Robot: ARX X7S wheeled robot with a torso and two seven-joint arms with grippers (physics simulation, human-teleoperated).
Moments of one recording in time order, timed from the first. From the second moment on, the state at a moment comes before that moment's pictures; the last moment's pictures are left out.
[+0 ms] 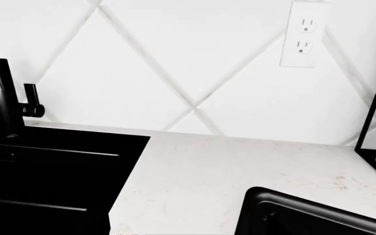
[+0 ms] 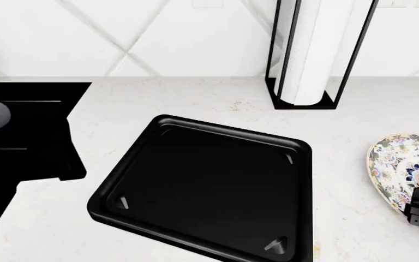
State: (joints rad) left arm -0.57 -0.94 -0.14 0.84 -1.90 -0.89 -1.28; right arm 0.20 0.93 0.39 -0.31 1.28 1.21 0.79
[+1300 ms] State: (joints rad) left arm -0.53 -0.94 -0.16 0.85 -1.87 -0.87 -1.26; right arm 0.55 1.01 0.25 -0.30 1.56 1.31 0.95
